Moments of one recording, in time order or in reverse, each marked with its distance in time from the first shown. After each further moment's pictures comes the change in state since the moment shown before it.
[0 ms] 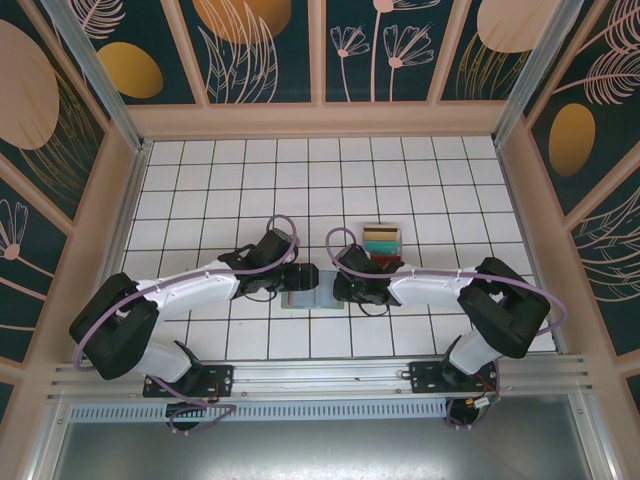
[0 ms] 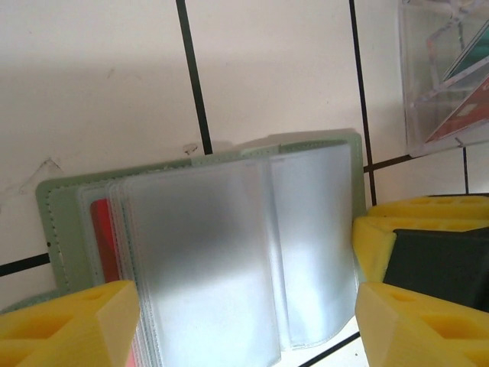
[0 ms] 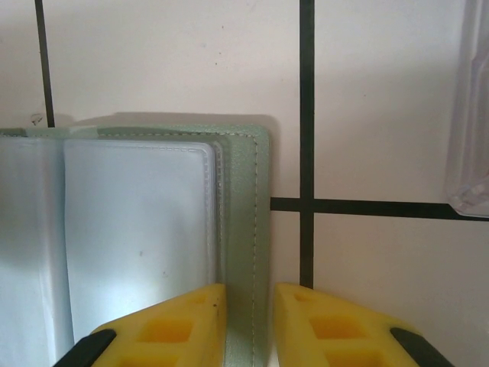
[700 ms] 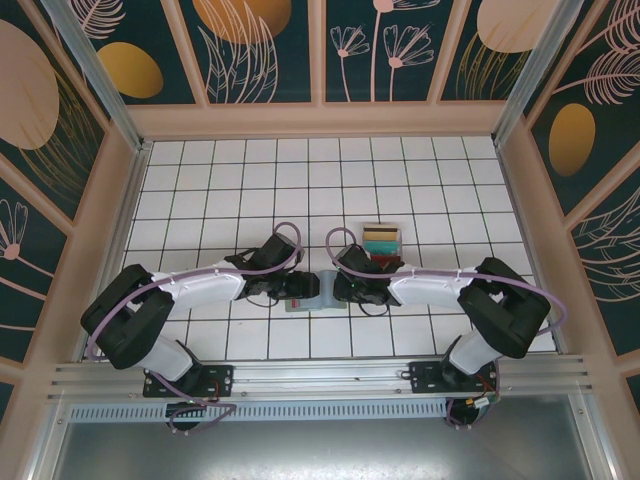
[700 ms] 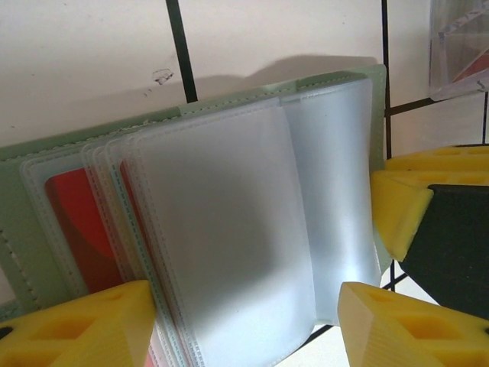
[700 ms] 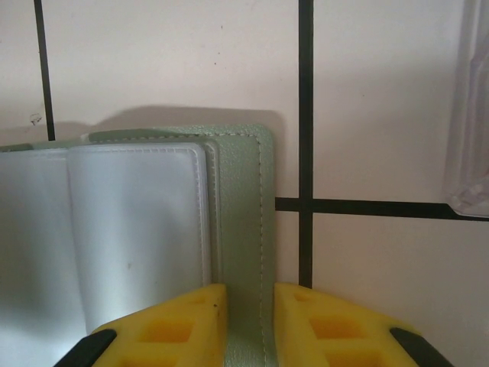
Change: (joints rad) left arm 0.001 0.074 -0.027 0.044 0.141 -0.007; right arm 0.000 0.000 0.000 0.000 0.000 -0.001
